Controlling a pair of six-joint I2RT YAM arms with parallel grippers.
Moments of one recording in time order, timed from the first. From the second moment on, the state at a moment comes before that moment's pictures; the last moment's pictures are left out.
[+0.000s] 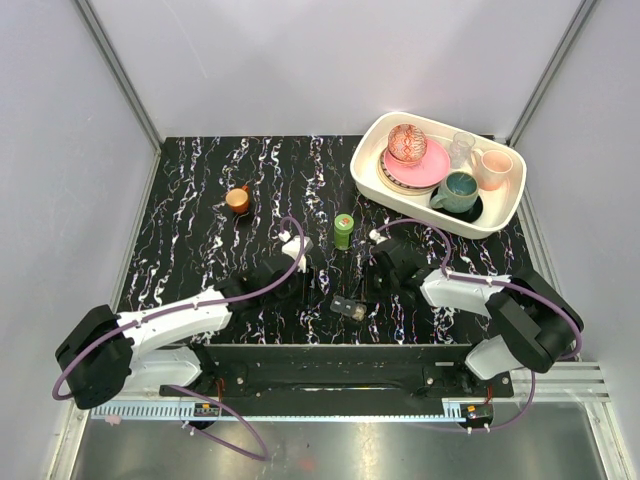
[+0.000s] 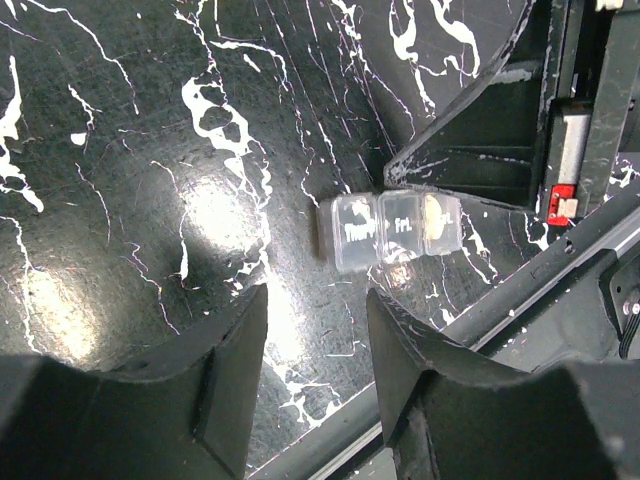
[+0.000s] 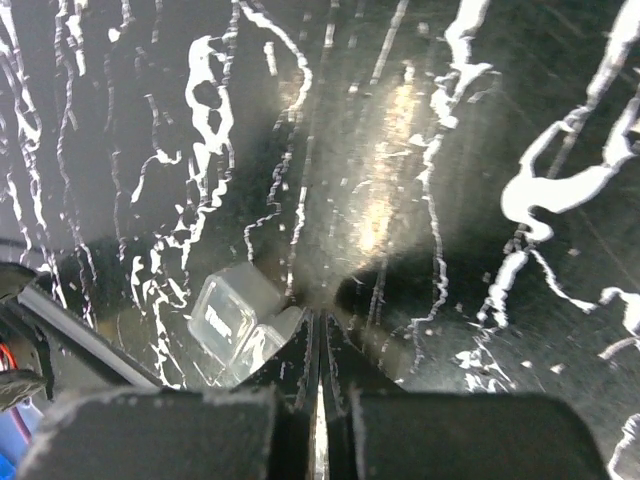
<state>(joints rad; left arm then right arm) -0.90 1.16 0.57 -0.09 -0.03 -0.60 0.71 1.47 0.60 0.01 -0.17 0.73</state>
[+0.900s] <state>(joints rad) -0.90 1.24 0.52 0.07 0.04 -0.64 0.71 1.14 0.58 -0.04 -0.07 0.70</state>
